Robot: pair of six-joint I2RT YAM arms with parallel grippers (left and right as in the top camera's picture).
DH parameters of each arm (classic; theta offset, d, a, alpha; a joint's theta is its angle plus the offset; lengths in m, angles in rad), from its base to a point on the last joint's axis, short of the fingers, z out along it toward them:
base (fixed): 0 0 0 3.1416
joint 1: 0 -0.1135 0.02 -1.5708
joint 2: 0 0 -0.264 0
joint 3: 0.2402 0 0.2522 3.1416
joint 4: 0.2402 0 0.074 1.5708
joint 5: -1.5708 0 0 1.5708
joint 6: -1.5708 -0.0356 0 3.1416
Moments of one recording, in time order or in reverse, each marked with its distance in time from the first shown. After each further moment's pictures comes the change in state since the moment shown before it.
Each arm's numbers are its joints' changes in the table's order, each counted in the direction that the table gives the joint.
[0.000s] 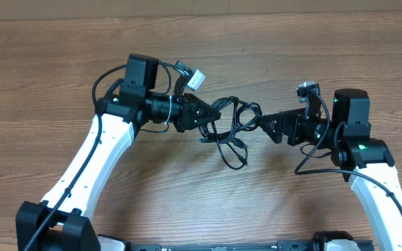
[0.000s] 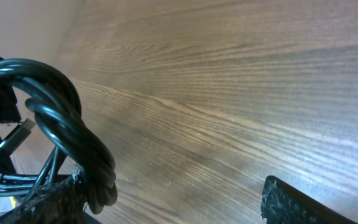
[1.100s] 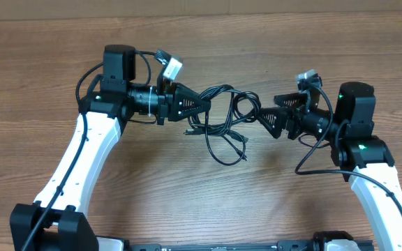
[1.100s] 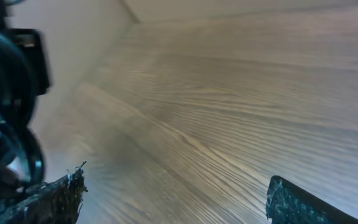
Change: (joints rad) left arm -0.110 0.000 0.000 -0.162 -0.376 0.025; right arm 0.000 0.000 0.000 -0.207 0.167 0.045
